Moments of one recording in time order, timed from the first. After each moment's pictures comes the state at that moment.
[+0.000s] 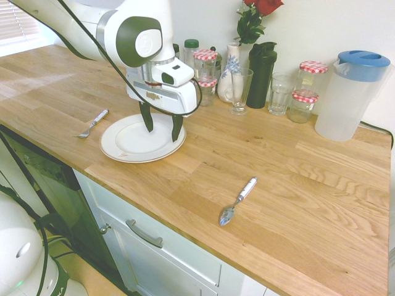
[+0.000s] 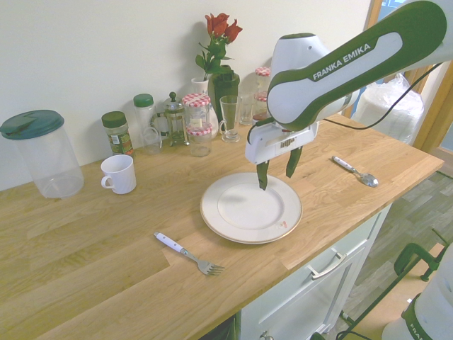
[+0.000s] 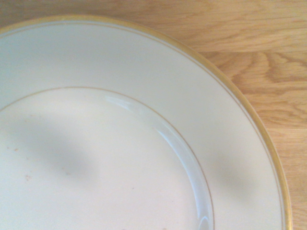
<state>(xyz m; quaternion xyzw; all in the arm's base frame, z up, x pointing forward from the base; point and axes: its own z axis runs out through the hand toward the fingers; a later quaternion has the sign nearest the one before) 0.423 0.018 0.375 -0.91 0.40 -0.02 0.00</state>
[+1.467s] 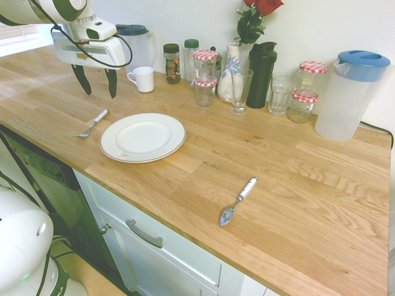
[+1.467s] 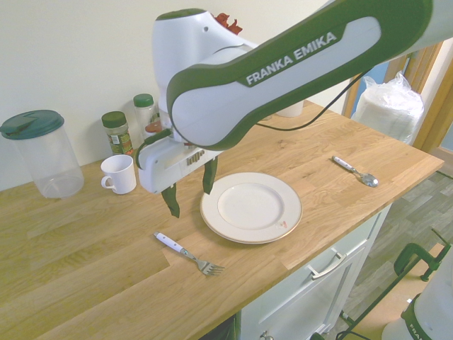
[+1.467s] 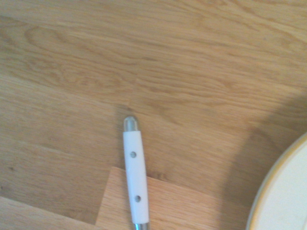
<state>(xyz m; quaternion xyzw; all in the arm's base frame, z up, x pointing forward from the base) 0.428 0.271 0.421 -0.96 0.28 -0.04 0.01</state>
